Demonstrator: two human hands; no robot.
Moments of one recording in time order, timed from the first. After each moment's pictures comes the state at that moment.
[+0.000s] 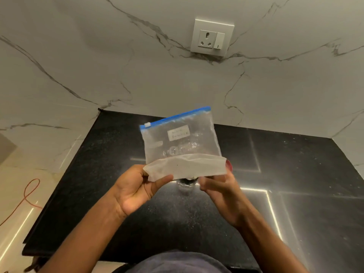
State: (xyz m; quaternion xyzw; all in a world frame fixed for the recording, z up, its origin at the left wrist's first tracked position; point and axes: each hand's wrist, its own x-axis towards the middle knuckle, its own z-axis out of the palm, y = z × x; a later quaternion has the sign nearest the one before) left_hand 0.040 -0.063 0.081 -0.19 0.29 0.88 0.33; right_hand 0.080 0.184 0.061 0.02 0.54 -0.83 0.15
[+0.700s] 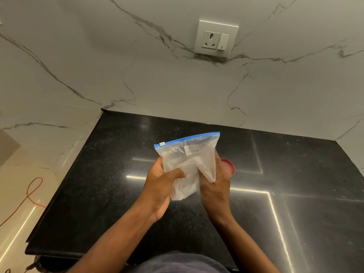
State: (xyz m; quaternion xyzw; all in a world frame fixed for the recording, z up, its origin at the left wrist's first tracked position) left_hand 0.052 -0.013 0.064 -0.09 0.53 0.83 0.16; right_hand 0.071 0.135 0.042 0.04 0.73 -0.66 -0.16
